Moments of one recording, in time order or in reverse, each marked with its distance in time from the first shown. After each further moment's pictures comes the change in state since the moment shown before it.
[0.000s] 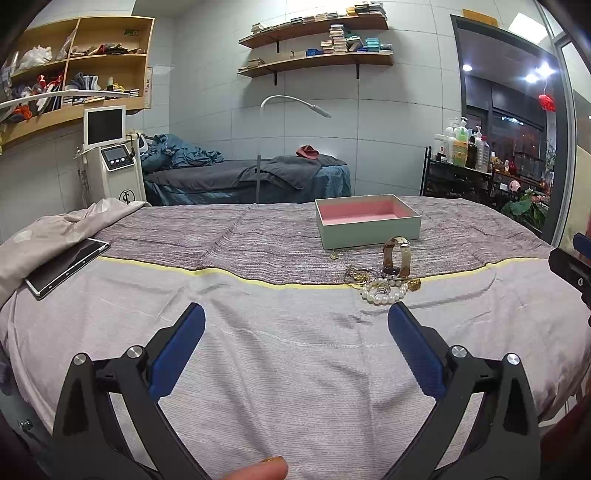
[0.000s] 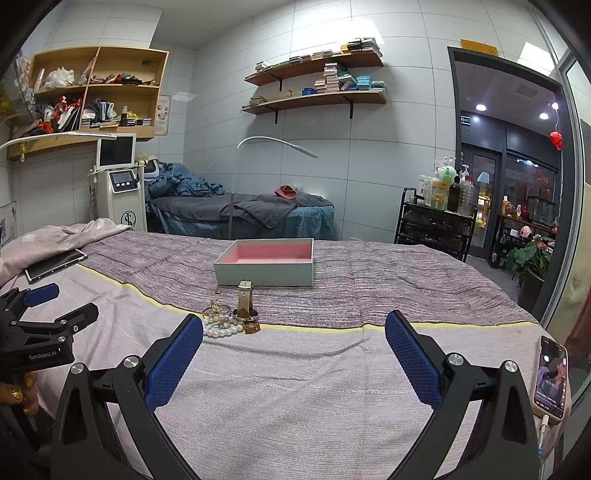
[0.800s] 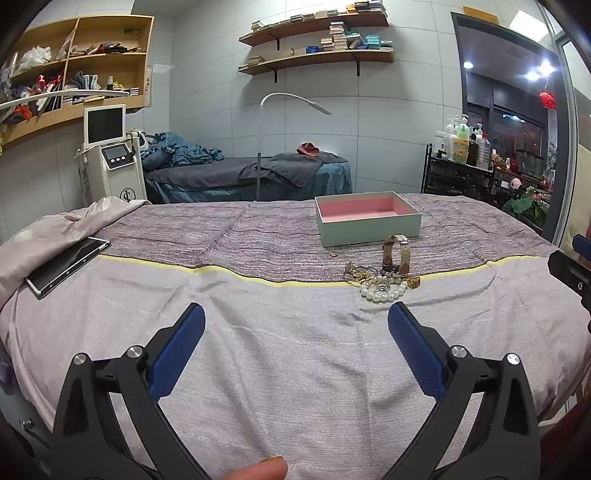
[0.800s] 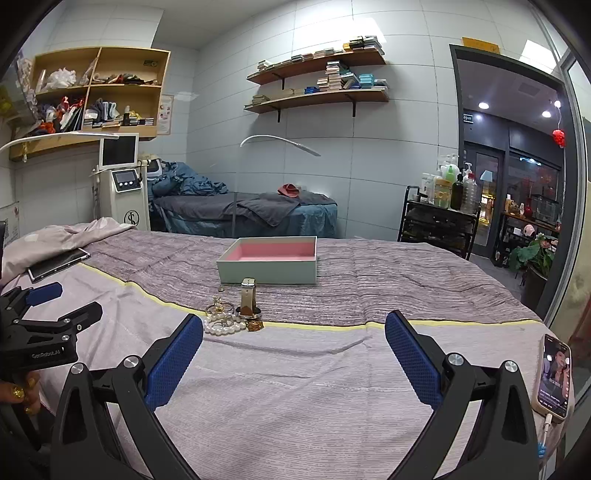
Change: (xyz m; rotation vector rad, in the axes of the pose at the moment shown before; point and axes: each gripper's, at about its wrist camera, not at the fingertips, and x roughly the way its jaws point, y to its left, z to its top) left arm 0.001 -0.003 -0.002 0.002 0.011 0.006; right arm 0.001 0.002 -0.001 0.002 0.009 0.017
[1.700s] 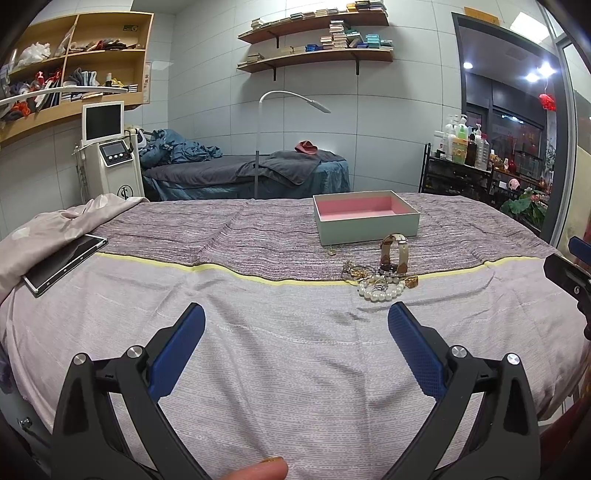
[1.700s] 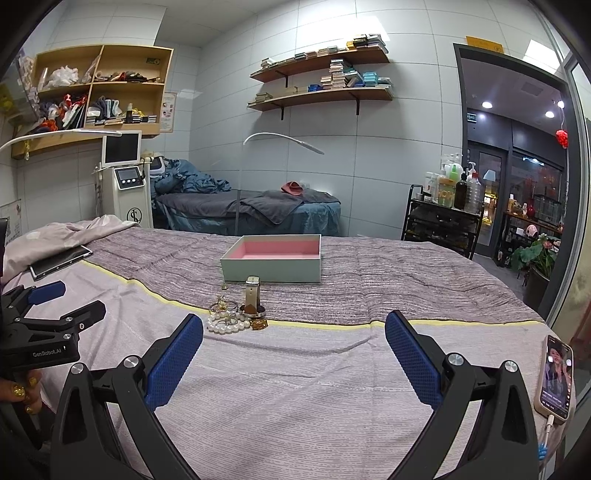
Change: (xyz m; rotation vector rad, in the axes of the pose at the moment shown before) left arm 0.000 0.002 0.003 -0.010 0.010 -0.014; right arm 0.000 0.000 -0.002 -0.004 0.004 0.007
